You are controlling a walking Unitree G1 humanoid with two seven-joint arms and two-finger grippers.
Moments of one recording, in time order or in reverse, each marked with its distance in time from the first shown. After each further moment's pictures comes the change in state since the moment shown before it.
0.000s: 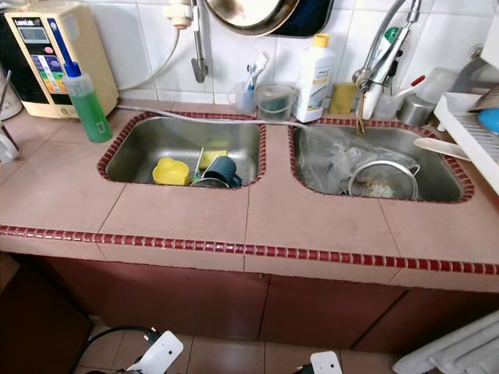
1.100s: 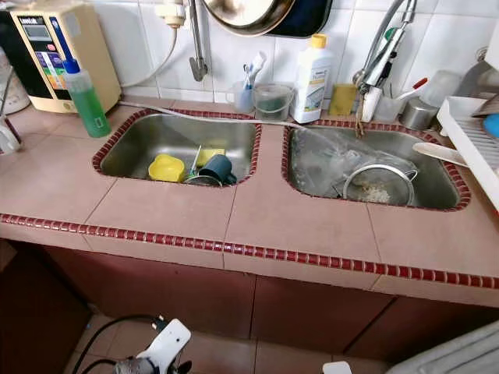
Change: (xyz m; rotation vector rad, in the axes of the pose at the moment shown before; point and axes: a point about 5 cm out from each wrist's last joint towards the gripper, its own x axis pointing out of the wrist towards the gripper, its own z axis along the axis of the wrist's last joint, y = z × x) left arm 0.004 0.000 0.029 -0.007 -0.080 -0.031; right arm -0.005 -0.011 -0.017 0.009 0.057 -0.049
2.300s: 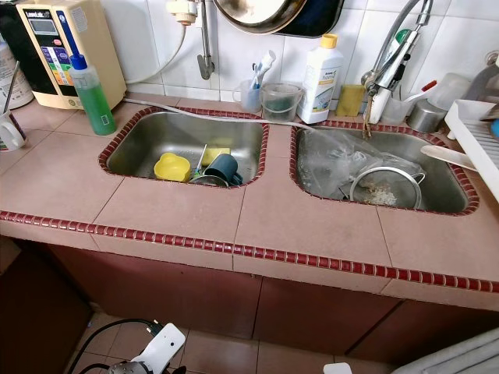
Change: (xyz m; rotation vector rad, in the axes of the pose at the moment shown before) left arm -0.004 0.002 -0.015 -0.009 0.035 0.002; right arm 0.000 0.000 -0.002 0.014 0.010 -0.010
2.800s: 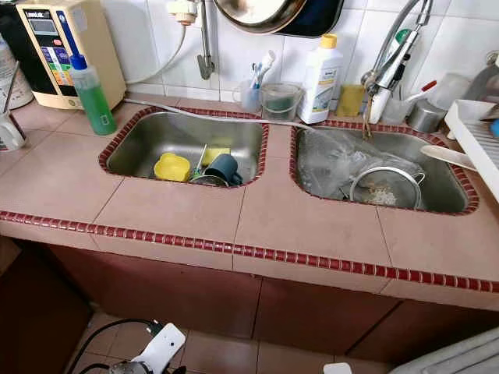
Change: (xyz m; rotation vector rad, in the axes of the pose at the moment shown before) left arm 0.000 0.000 0.000 0.000 0.000 0.000; right arm 0.000 0.000 0.000 0.000 0.000 0.000
